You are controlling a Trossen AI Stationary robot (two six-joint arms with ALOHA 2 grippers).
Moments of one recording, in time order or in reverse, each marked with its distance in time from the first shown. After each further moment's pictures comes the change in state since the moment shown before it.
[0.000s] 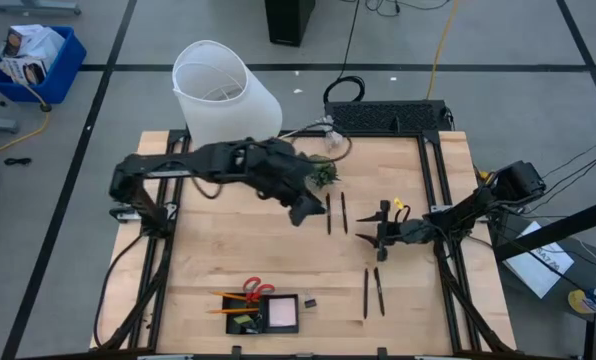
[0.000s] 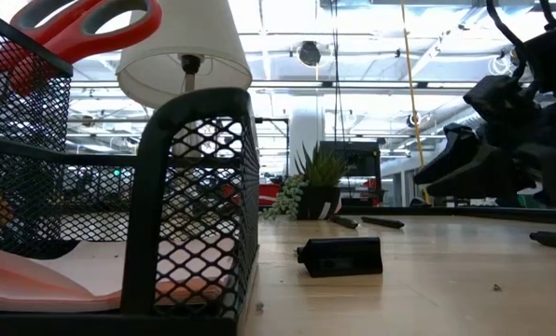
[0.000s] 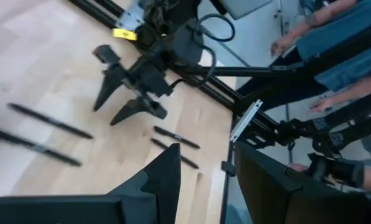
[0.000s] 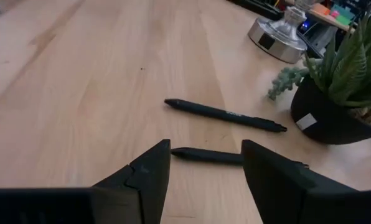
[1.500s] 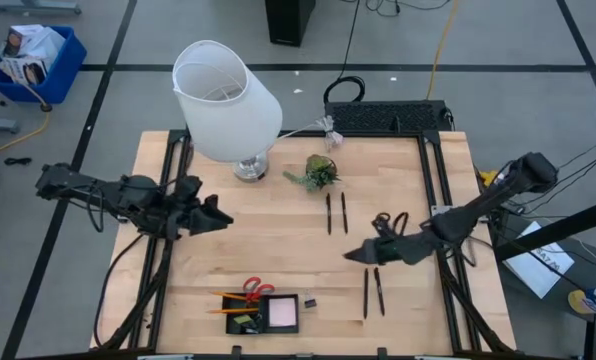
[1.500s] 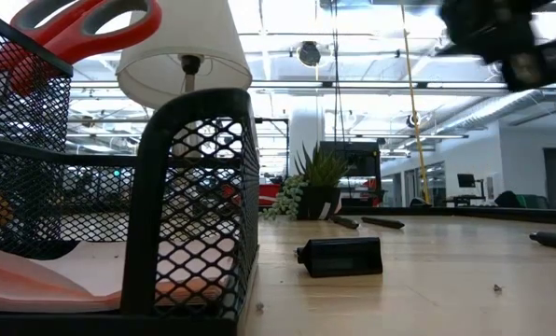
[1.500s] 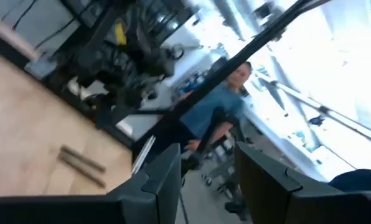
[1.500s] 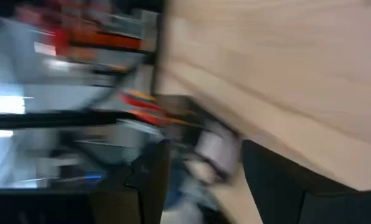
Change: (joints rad) left arm -0.255 -1.080 -1.319 0.937 -0.190 -0.240; right arm 0.238 -0.261 0.630 -1.001 -0.079 1.853
